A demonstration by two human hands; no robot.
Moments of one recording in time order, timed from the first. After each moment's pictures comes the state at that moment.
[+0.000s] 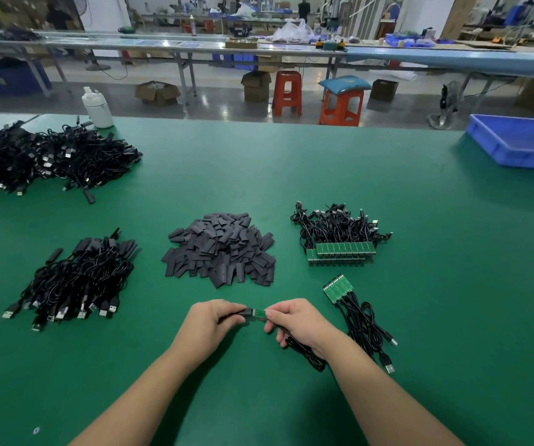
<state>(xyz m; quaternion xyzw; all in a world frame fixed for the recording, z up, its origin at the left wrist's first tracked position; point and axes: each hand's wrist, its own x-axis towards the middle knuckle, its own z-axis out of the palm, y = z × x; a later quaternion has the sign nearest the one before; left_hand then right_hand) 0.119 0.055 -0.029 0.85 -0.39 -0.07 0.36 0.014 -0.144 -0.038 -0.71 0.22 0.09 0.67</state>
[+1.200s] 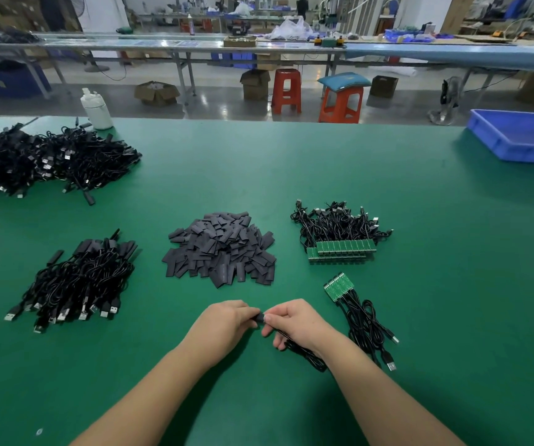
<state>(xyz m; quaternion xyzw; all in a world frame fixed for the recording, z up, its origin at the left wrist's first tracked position) 0.108 0.037 -0.017 0.82 -0.52 -0.03 0.23 0.013 -0.133 -0.034 -0.71 0.22 0.08 0.67</state>
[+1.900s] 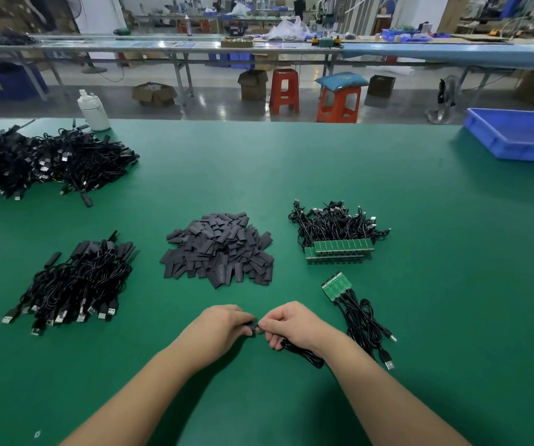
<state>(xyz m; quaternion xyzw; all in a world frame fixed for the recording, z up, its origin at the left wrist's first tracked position) 0.114 0.042 -0.014 0.82 -0.53 -0.10 0.19 0.012 -0.136 -0.032 -0.74 0.17 0.12 0.64</state>
